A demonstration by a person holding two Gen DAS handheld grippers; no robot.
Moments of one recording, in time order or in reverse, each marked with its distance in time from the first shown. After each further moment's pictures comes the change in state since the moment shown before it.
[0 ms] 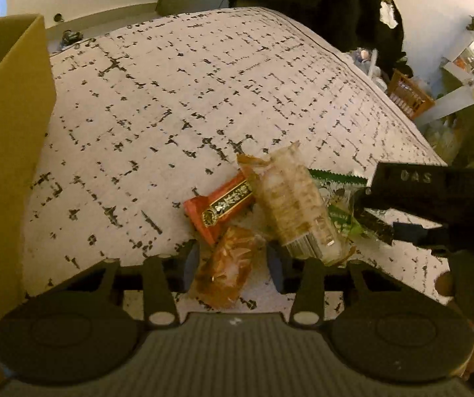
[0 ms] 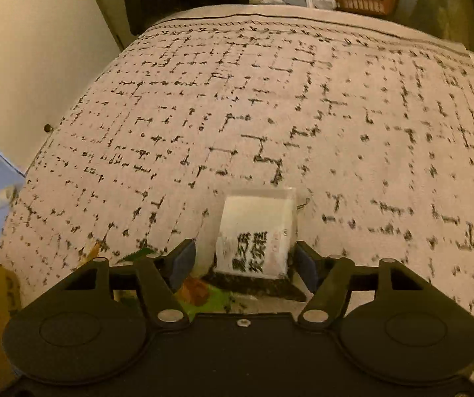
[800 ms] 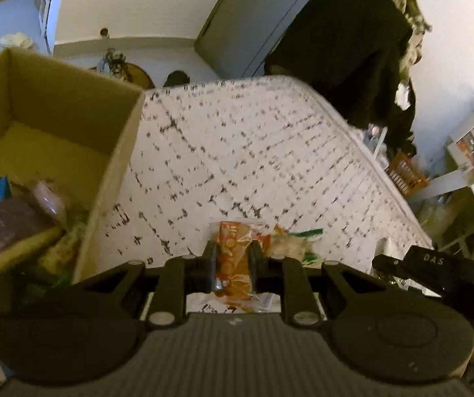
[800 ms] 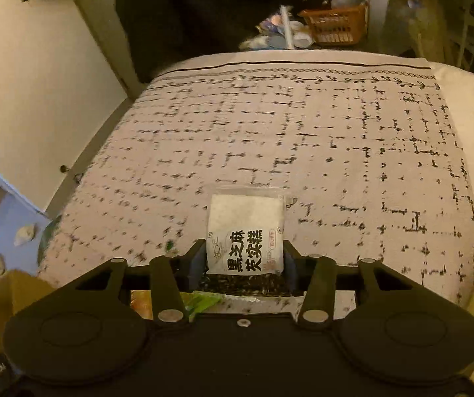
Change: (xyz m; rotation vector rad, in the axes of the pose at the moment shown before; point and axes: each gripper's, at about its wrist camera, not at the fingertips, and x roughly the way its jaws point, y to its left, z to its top) left arm -0.085 0.026 0.014 -0.181 -0.168 -0.018; right arm -0.095 -0.016 -0.014 0.104 -0.106 0.077
